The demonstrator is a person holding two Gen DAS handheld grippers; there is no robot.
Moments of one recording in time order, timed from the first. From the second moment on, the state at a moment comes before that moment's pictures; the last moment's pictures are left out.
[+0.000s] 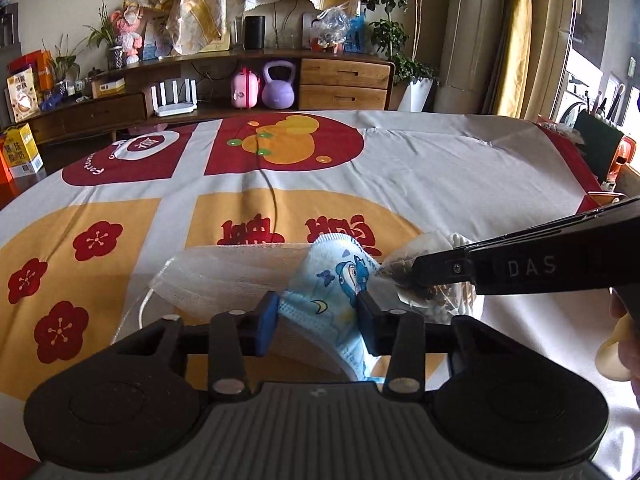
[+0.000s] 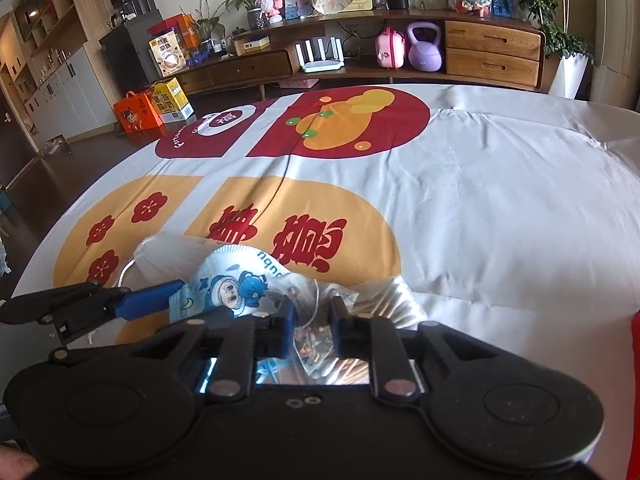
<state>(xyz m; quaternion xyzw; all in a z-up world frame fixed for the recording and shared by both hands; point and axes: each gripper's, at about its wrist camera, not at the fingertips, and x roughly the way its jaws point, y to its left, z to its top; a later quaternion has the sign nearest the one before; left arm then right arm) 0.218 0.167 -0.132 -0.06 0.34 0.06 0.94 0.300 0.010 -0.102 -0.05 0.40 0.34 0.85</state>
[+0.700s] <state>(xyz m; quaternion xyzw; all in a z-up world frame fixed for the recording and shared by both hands) 0.199 0.153 -0.087 -0.11 0.33 0.05 0.94 0.257 -0.056 -0.059 -0.04 0.35 0.33 0.87</state>
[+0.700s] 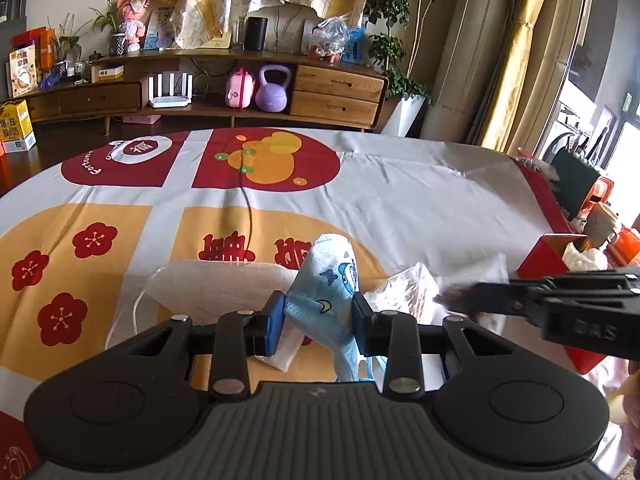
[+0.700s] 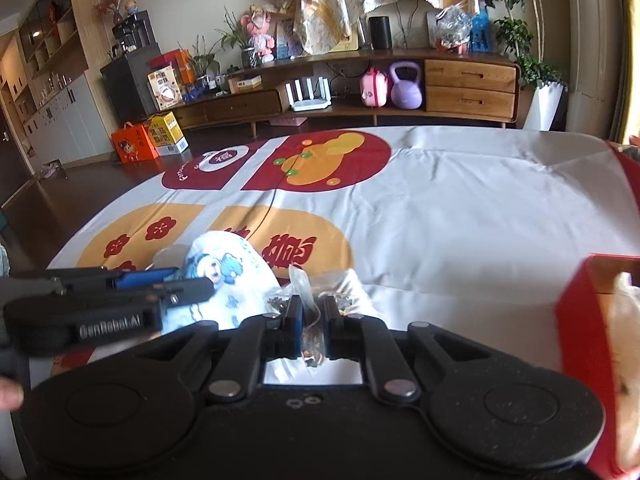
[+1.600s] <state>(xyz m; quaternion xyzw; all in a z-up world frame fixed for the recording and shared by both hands) 0.180 0.053 -0.001 -0.11 0.30 -0.02 0.95 0.212 -0.196 -0.015 -0.01 0.31 0.28 0.91</state>
